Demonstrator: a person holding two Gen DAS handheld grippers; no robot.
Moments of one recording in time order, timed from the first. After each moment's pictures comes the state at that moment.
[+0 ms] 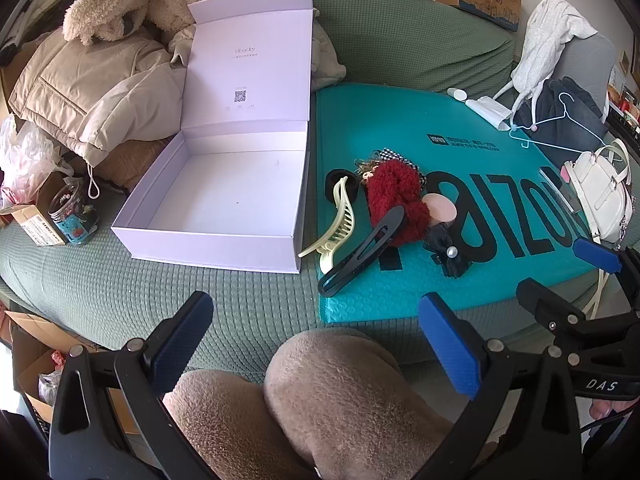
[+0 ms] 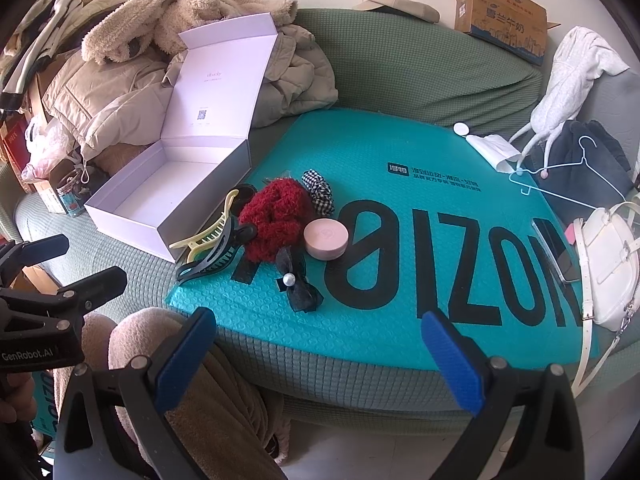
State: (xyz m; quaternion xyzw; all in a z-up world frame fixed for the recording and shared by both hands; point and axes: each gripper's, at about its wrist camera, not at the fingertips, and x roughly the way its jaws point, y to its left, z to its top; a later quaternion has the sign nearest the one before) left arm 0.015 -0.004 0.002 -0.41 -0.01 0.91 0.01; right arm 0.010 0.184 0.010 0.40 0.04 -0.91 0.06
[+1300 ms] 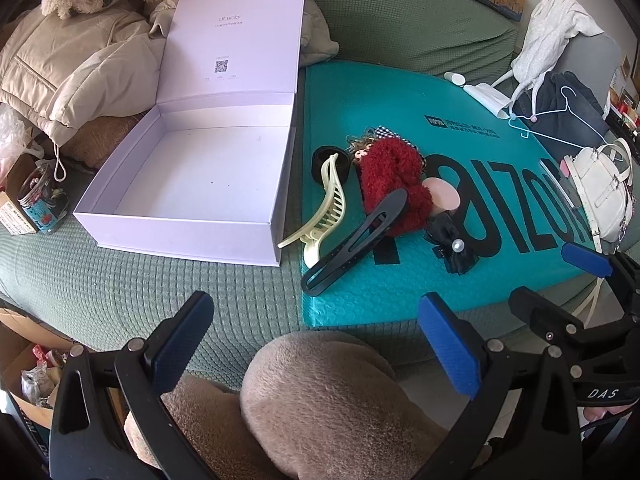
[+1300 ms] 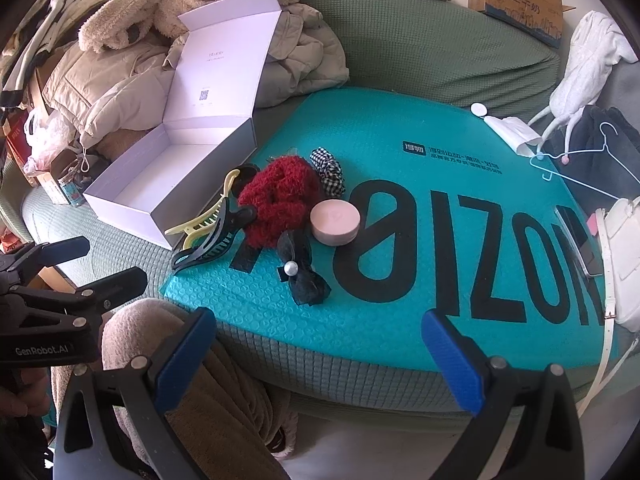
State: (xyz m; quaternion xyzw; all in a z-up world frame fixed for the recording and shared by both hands) left arm -0.024 0.001 -0.031 -0.45 -0.03 0.89 0.03; right arm -0.014 0.188 -0.015 0.43 0.03 -0.90 0.08
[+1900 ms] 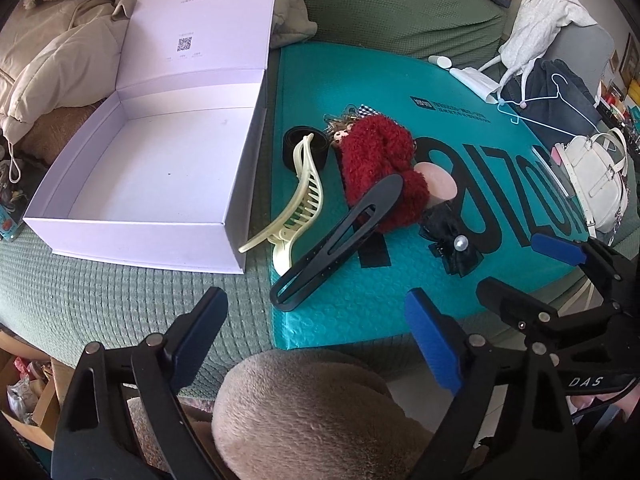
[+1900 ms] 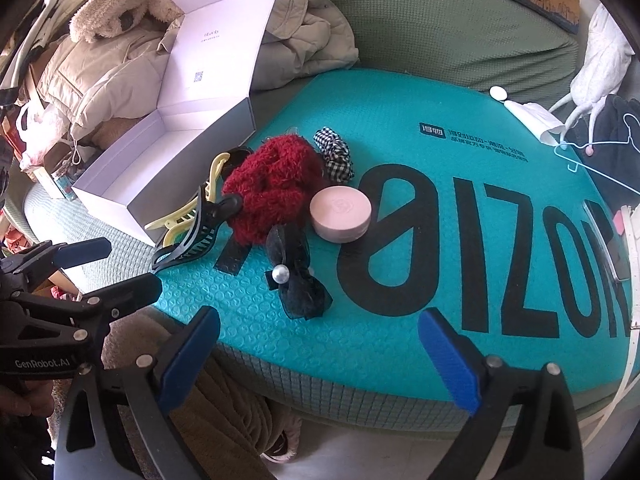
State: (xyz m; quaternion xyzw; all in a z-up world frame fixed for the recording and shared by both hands) left arm -0.060 0.016 -0.069 -0.47 -0.04 0.88 0.07; right arm -0.049 0.192 -0.049 0.45 0.02 -0.88 0.11
